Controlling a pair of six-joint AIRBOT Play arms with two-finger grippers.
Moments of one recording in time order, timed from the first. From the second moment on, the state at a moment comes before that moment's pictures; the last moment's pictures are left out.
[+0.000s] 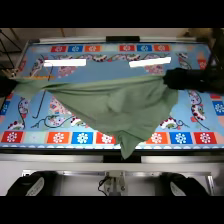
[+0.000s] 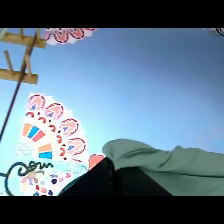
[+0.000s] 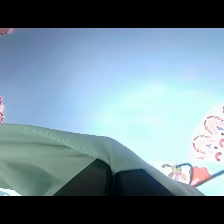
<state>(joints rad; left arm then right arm) 0.04 -0.79 1.27 1.37 -1.15 -1.66 0.14 -0.99 1.36 -1.33 1.14 1.66</state>
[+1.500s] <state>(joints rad) -0.17 -1.47 0.95 0.86 -1.00 -1.54 -0.12 -1.32 1.00 -1.22 1.31 1.54</state>
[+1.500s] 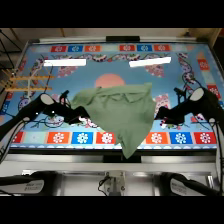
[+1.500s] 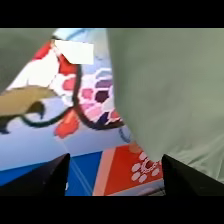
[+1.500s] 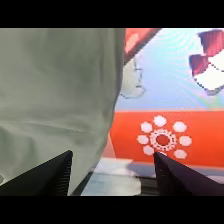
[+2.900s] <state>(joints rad) -0.21 -1.06 1.66 1.09 -1.09 -1.39 0.02 -0.93 1.49 -1.14 0.98 1.31</state>
